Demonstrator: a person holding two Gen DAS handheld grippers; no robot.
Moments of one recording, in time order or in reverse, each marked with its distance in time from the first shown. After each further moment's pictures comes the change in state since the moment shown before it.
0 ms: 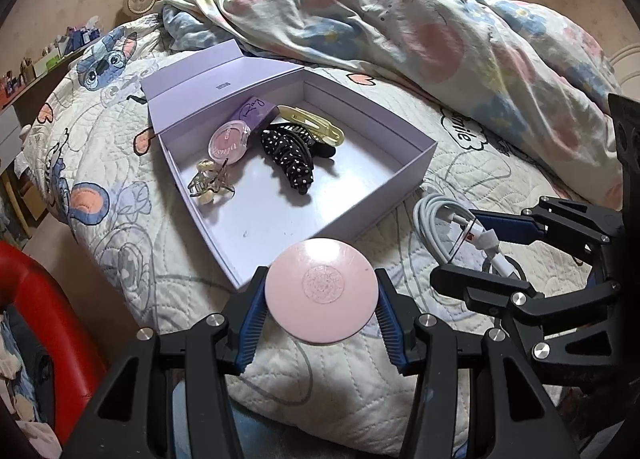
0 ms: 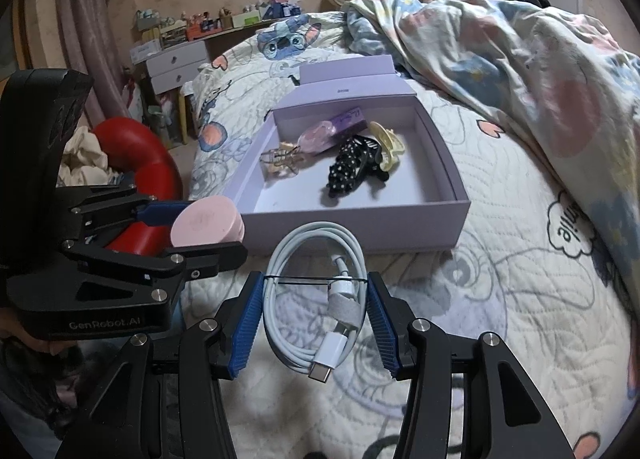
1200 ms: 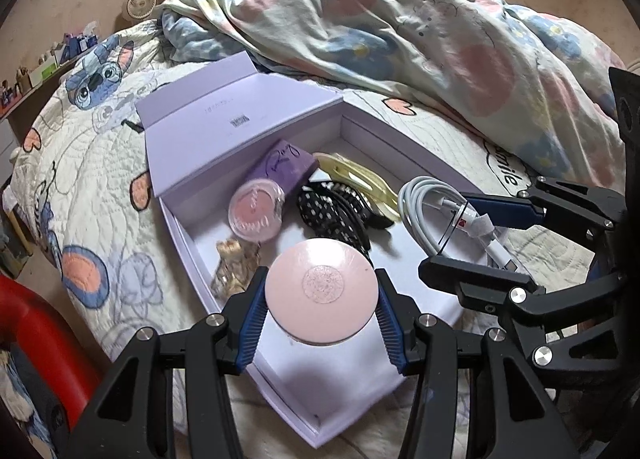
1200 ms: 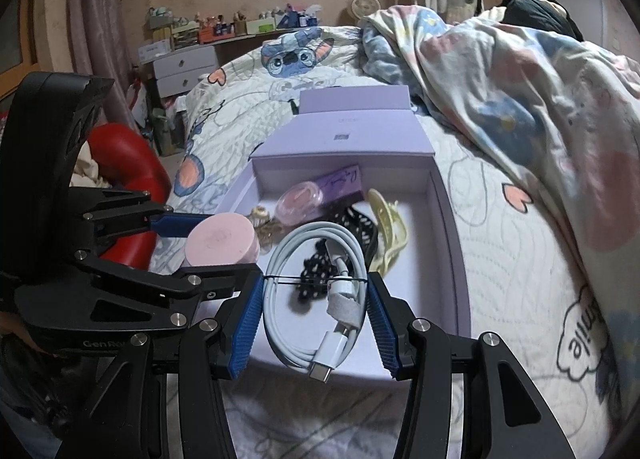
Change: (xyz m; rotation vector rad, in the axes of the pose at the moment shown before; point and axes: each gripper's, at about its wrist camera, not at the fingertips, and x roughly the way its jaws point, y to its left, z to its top) left arm 0.052 0.045 0.073 0.010 -0.020 0.022; right arm 0.060 -0.028 0.082 -0.095 -0.045 0.021
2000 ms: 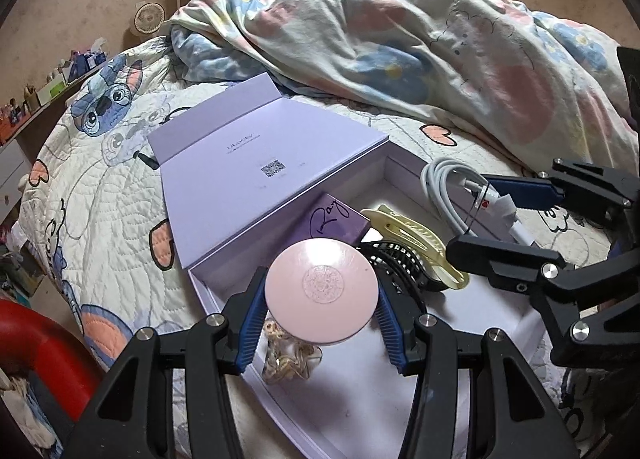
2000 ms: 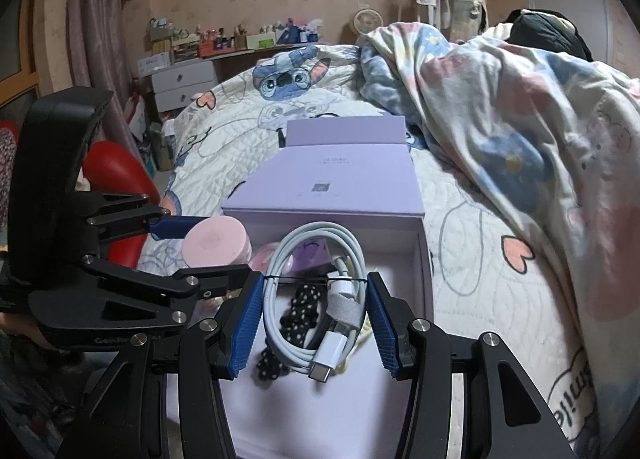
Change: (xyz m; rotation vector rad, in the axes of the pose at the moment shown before) left arm 0.028 0.029 0.046 0.022 -0.021 0.063; right arm 0.024 -0.027 0.049 -0.023 -0.048 0.008
